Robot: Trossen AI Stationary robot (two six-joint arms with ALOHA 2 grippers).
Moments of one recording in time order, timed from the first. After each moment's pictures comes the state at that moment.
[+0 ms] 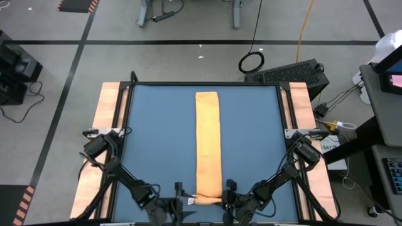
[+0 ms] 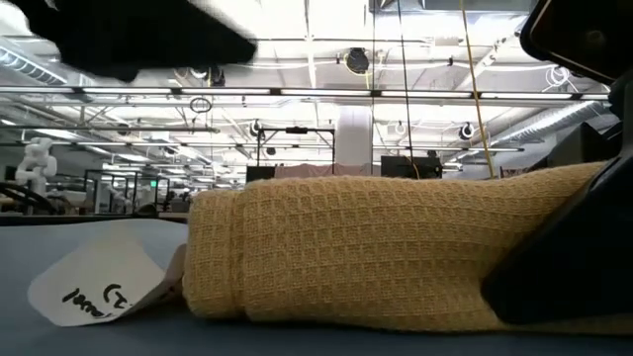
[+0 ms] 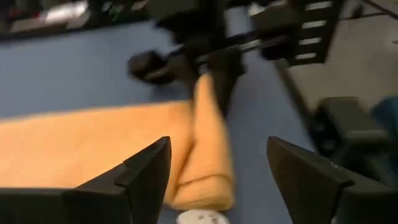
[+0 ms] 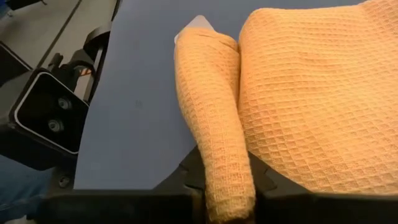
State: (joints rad) left arm -0.83 2.02 1.08 0.42 -0.75 -0.26; right arm 0.81 2.14 1.04 0.37 0.64 0.86
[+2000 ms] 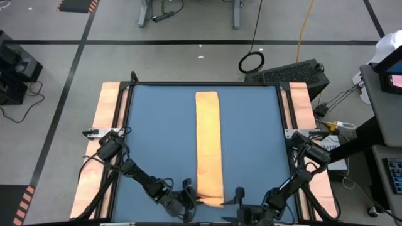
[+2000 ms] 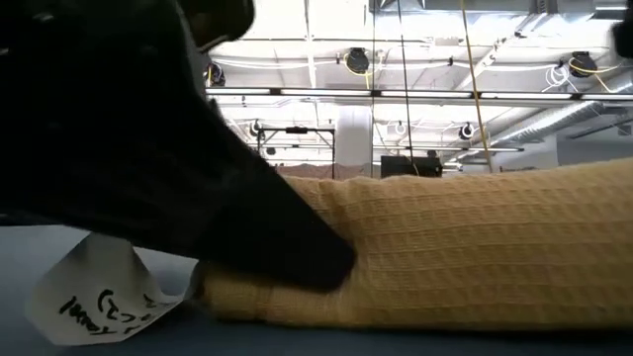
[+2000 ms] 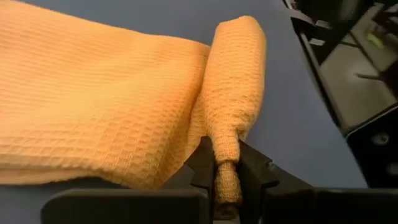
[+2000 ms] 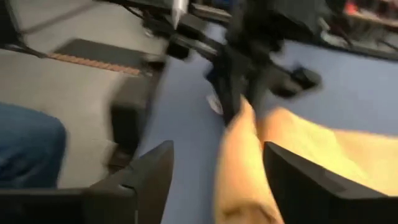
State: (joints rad) left arm -0.71 2.17 1.10 0.47 -0.52 -0.62; right arm 0.96 2.07 1.04 0.48 0.92 0.33
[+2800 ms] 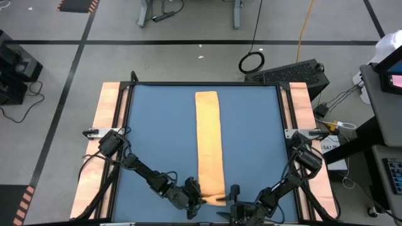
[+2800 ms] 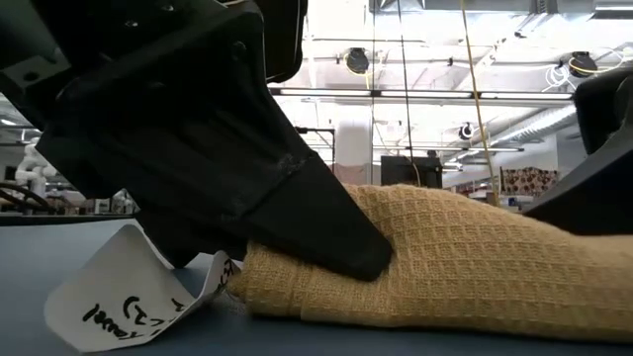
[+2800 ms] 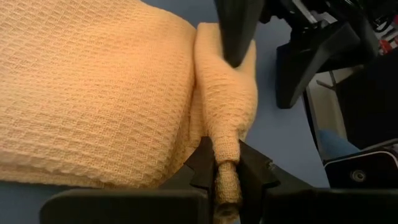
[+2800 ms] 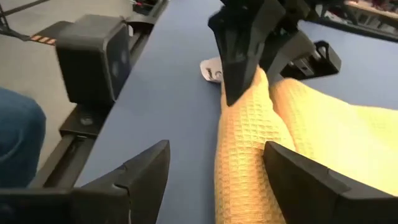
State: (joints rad) left arm -0.62 2.16 1.10 0.39 -0.30 -0.83; right arm 0.91 2.20 1.04 0.56 0.89 0.33
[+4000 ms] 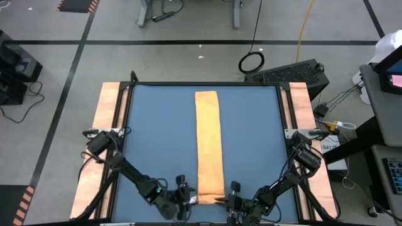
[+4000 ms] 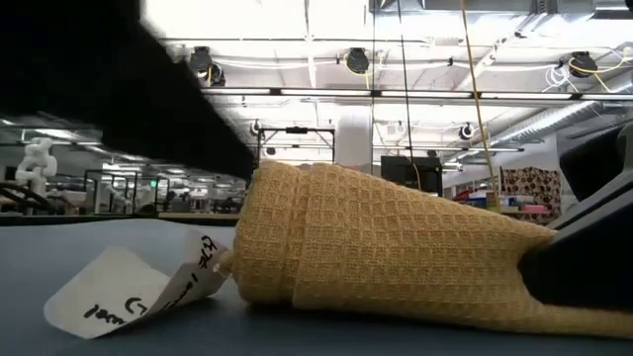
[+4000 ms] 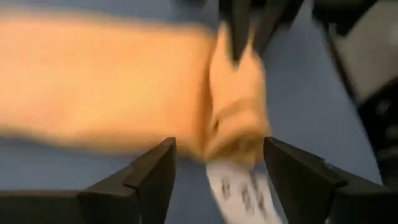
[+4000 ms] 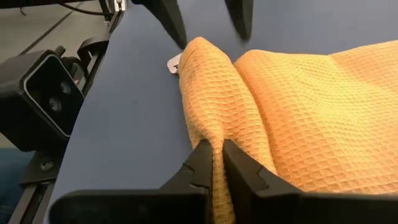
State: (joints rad) left arm -0.74 2.02 1.09 0.18 -0.58 -0.58; right arm 0.89 2.20 1.04 0.46 0.89 0.72
